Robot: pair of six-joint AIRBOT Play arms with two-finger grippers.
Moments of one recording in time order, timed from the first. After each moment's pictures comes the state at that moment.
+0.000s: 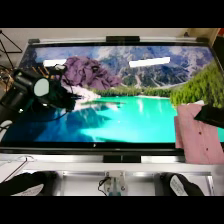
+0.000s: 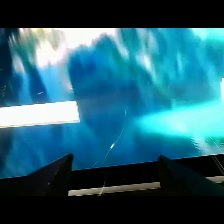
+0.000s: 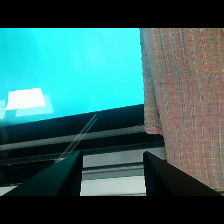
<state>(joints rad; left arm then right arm) -0.48 -1.26 1.37 1.72 -1.47 -1.80 -0.45 -0.98 1.22 -1.34 1.68 1.38</state>
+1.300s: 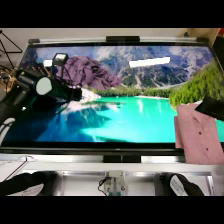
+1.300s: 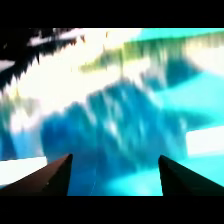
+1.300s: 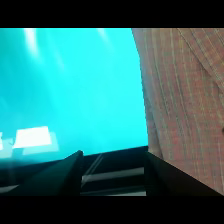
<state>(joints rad) -0.46 -1.29 1.38 1.68 -1.17 -1.84 -0.45 -0.98 1.22 -1.29 1.51 1.39</state>
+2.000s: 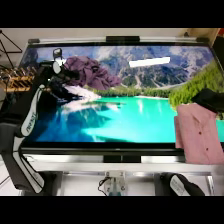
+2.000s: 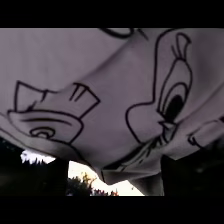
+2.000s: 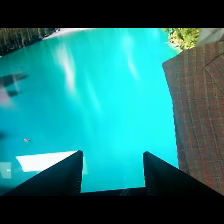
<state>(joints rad) -0.15 -2.02 1.93 1.51 -0.92 -1.85 -0.45 -1.04 1.22 -1.15 1.39 1.40</state>
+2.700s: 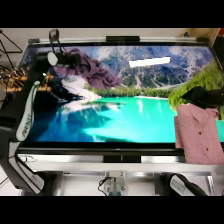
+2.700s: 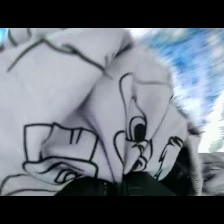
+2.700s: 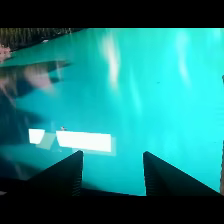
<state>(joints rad) -0.21 -1.88 2.01 1.42 -0.77 -1.70 -0.45 -1.14 1.23 -0.96 1.41 1.26</state>
